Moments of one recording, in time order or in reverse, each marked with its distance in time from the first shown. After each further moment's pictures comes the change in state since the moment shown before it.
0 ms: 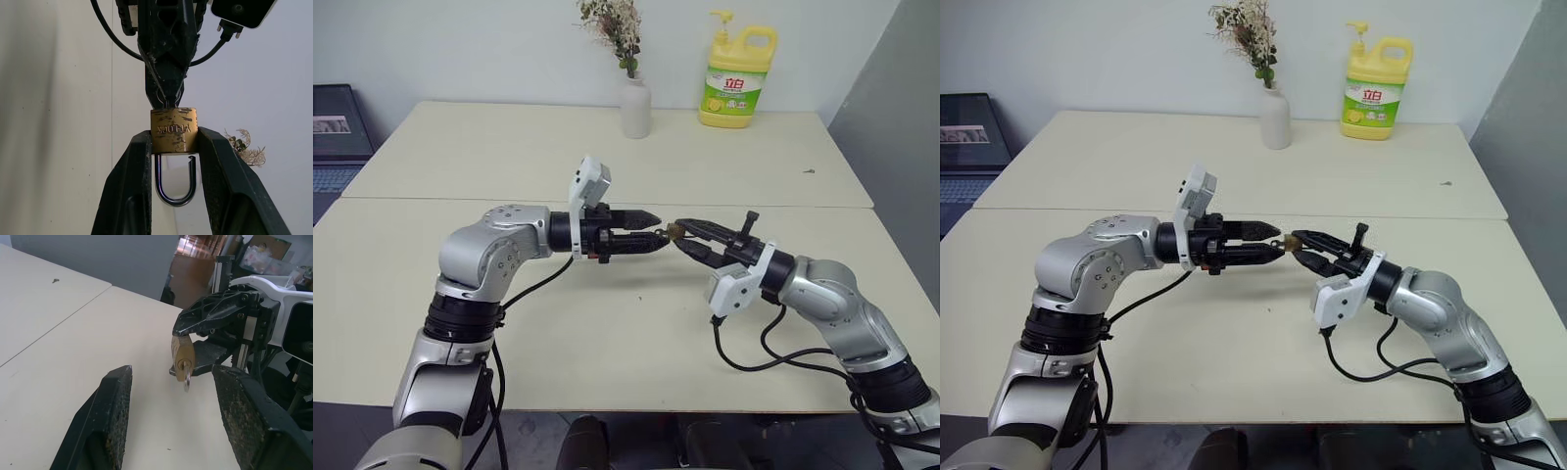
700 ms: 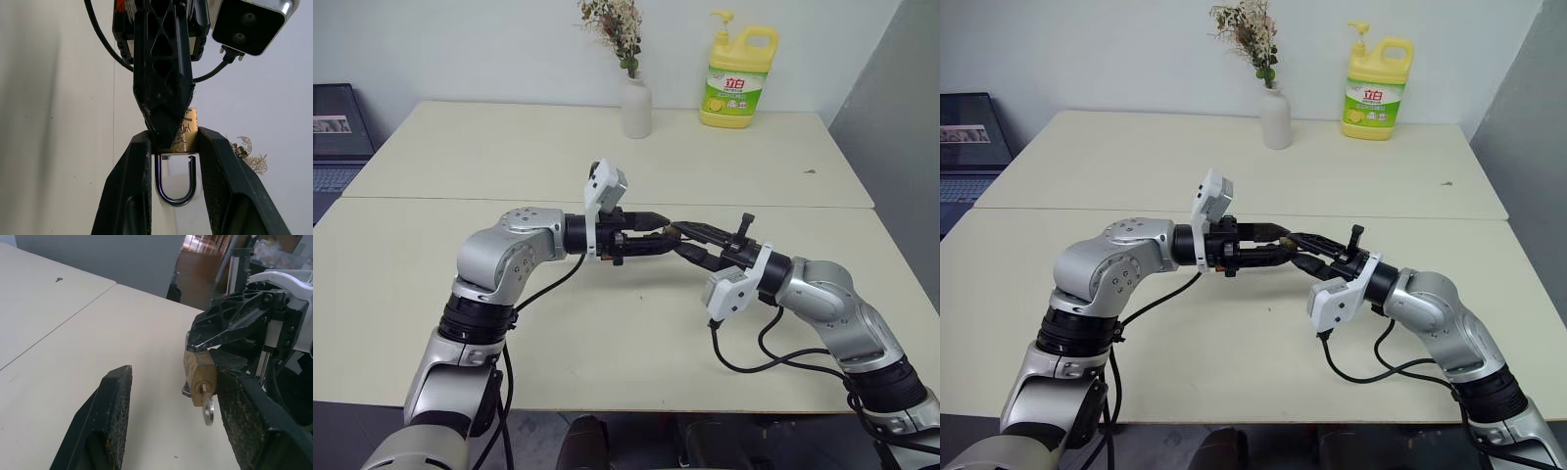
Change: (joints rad) left arm -0.002 -0.046 -0.046 0.006 0.041 -0.048 0.053; right arm -0.003 0.012 0.009 0.000 -0.008 -0.009 0.003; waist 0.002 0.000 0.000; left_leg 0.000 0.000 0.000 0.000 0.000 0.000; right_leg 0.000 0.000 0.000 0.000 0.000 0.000
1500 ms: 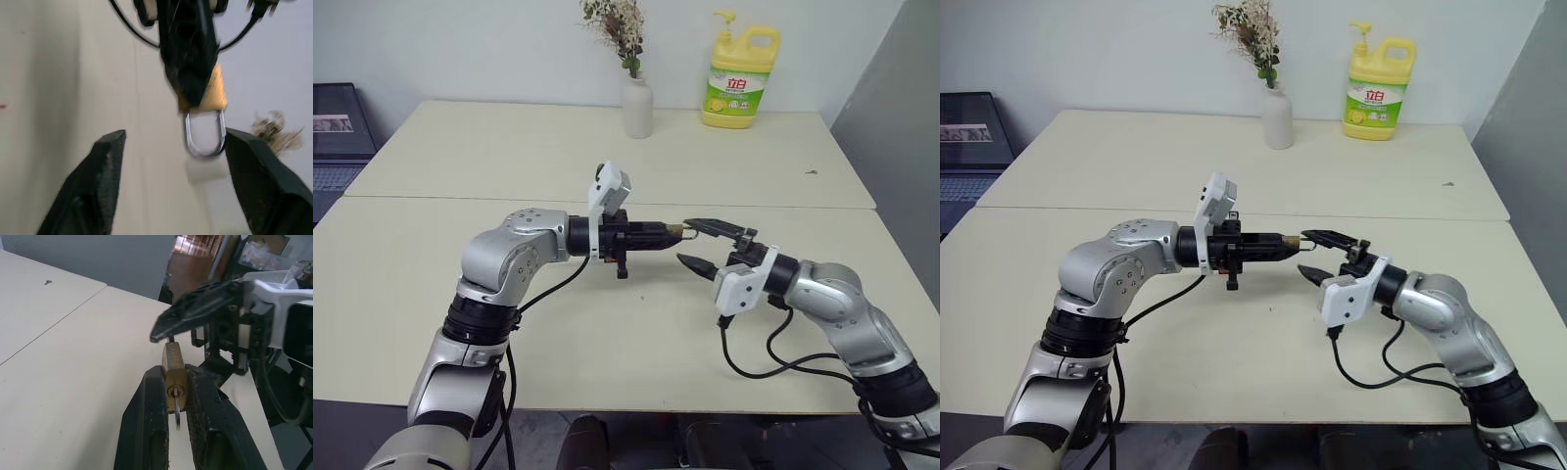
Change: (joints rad) left arm 0.003 -0.005 0.000 0.003 -0.008 0.000 -0.043; right arm 0.101 -0.083 -0.056 -0.036 0.194 0.174 0.143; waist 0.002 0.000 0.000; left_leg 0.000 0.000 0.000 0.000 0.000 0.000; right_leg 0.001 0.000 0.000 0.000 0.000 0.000
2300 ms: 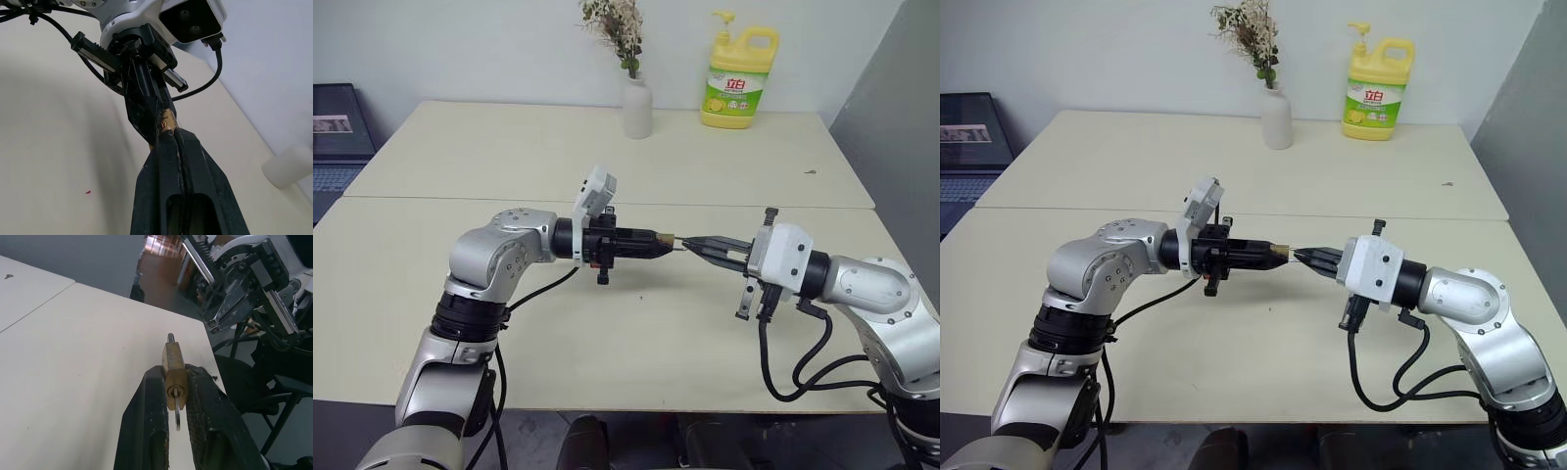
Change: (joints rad) left arm -0.002 0.044 0.007 0.025 -0.031 0.003 -0.157; right arm -0.064 -0.011 -0.081 -0.329 0.492 0.582 0.123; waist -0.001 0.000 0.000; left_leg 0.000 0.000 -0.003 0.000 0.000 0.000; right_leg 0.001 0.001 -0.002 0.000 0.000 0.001
